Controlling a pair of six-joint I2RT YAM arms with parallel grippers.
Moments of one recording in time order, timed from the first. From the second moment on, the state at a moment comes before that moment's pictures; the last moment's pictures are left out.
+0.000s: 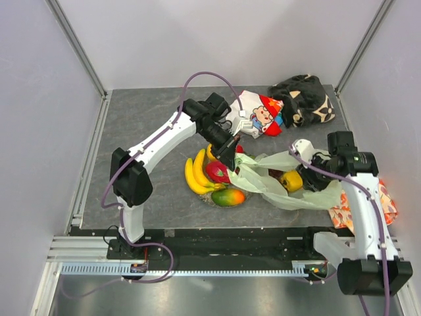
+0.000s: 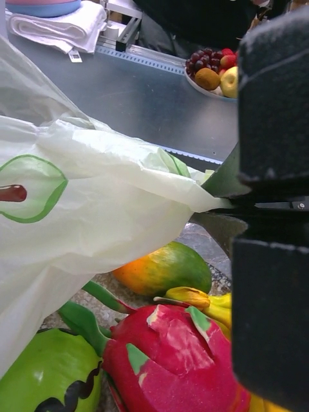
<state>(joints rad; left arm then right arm) -0.70 1.94 1.89 -1.20 0.82 0.25 -0.05 1.03 1.08 -1.27 -0.39 -0.77</state>
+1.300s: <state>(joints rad) -0.76 1.97 1.90 -1.13 0.63 0.25 -0.05 1.40 1.02 -1.09 -0.41 -1.27</state>
